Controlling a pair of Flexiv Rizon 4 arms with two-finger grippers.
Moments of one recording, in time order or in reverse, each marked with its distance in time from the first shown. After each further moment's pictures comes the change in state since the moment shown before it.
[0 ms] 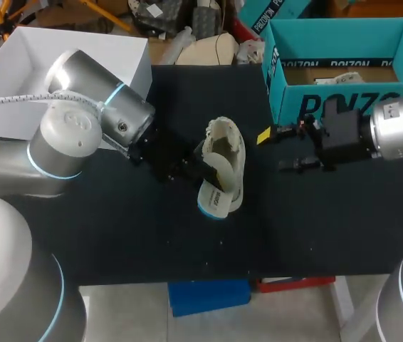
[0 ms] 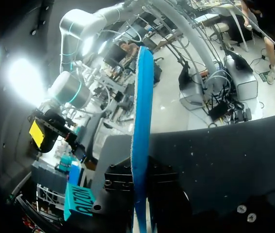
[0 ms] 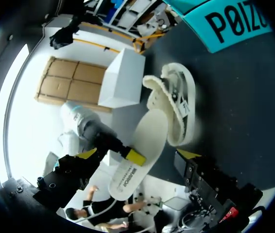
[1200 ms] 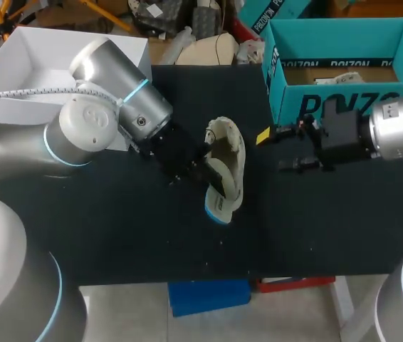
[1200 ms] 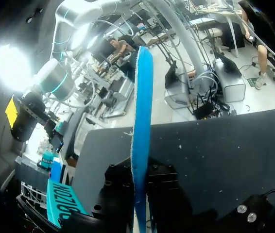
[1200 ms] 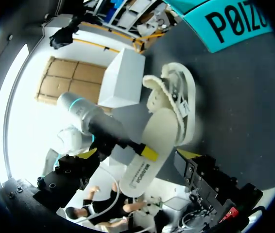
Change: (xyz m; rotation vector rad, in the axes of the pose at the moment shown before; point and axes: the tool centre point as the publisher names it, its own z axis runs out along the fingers) left arm 0.019 0.024 0.017 -0.010 0.167 -0.048; right arm 0.000 0.000 0.001 0.000 -0.001 0.000
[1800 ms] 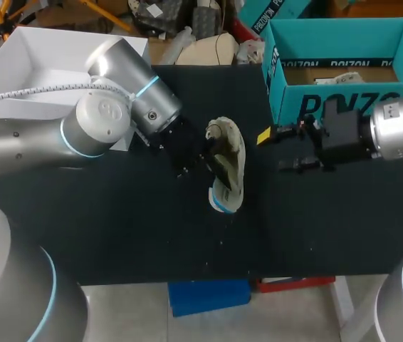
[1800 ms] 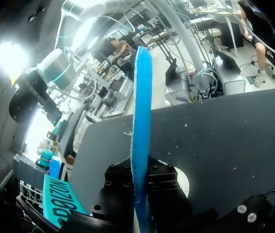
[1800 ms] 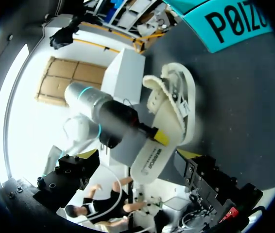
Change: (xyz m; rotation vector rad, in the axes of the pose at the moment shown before) left arm -0.007 0.045 0.008 0.016 0.001 -0.003; right arm 0.000 0.000 -0.001 0.000 0.002 0.000
